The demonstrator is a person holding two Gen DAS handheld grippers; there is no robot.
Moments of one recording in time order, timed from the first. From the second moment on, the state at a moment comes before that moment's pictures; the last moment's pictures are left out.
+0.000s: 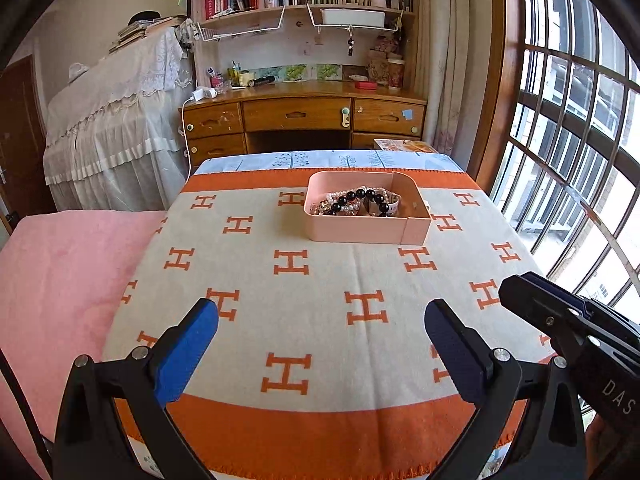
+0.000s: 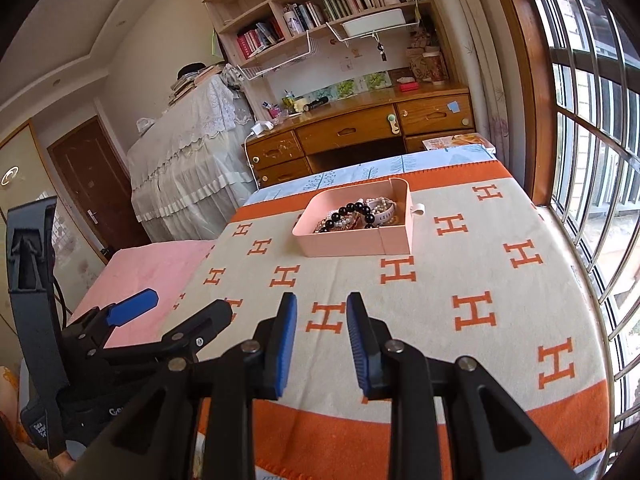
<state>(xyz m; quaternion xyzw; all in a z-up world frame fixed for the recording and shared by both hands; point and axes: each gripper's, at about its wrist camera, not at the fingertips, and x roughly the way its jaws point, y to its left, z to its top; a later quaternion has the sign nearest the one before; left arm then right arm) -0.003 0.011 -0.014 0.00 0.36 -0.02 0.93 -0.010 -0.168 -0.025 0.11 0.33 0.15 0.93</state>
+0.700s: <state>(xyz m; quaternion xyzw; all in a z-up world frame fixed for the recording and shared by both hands) -0.028 0.016 0.000 -0.02 0.33 0.00 0.94 -0.038 -0.168 -0.018 0.09 0.29 0.13 0.94</state>
